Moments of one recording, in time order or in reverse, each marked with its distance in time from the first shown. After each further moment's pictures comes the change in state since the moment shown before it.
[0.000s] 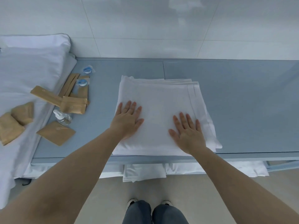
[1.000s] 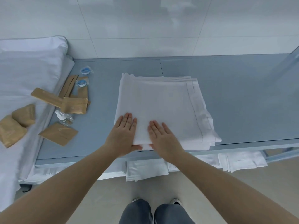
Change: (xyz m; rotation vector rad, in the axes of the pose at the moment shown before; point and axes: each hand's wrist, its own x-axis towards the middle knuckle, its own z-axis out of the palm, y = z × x) left_hand -0.070 -0.005 0.023 0.218 0.086 0.174; right_hand -0.039 -0.093 -0.001 -0.325 0.194 -0.346
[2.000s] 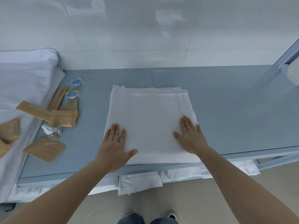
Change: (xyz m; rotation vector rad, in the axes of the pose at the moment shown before) left_hand 0.002 0.010 -0.010 -0.218 -0.057 -0.154; right_hand -0.008 0.131 0.043 0.385 -0.272 0.449
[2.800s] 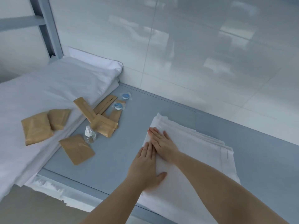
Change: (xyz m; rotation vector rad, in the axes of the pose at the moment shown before) left_hand 0.055 -0.016 0.013 -0.314 0.218 -0.195; right_hand 0.145 -0.213 -0.034 0.021 0.010 -0.732
